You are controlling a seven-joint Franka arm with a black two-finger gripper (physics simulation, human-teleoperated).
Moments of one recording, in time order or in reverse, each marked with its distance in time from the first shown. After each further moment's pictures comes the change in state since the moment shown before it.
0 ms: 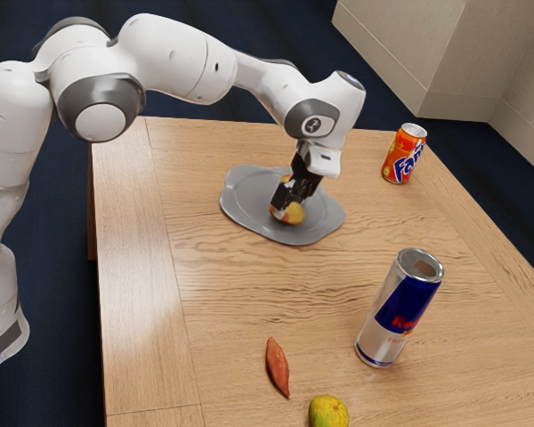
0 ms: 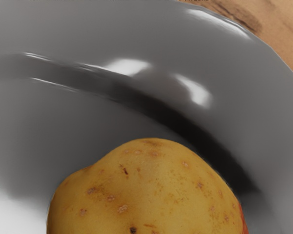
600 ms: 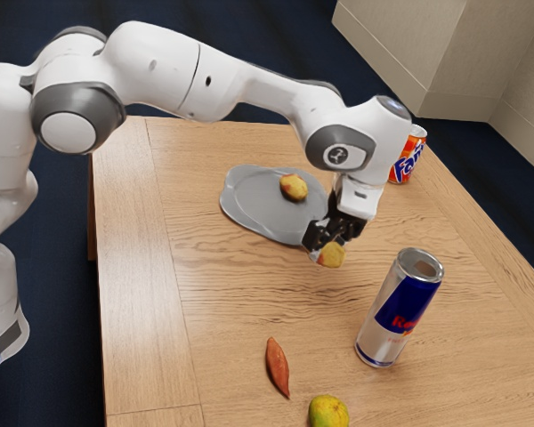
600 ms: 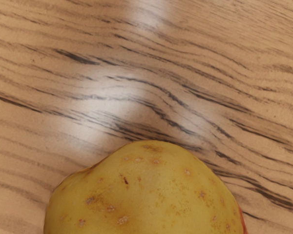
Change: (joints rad) arm -0.222 -0.023 -0.059 0.071 0.000 -0.003 -0.041
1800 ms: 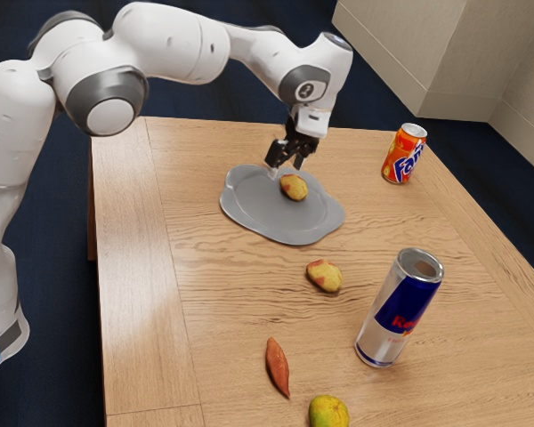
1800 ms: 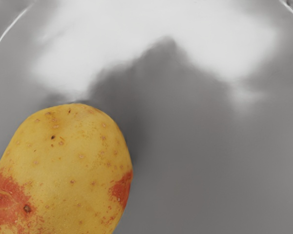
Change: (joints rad) arm 0.281 0.029 0.135 0.014 0.009 0.001 0.263
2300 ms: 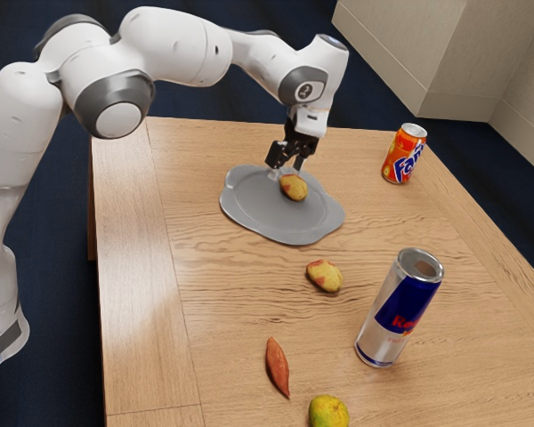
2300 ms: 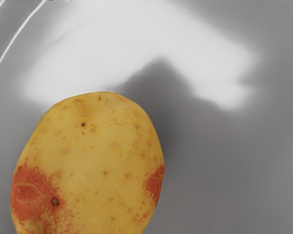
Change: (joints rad) arm 0.048 0.035 -0.004 0.020 -0.041 0.023 0.021
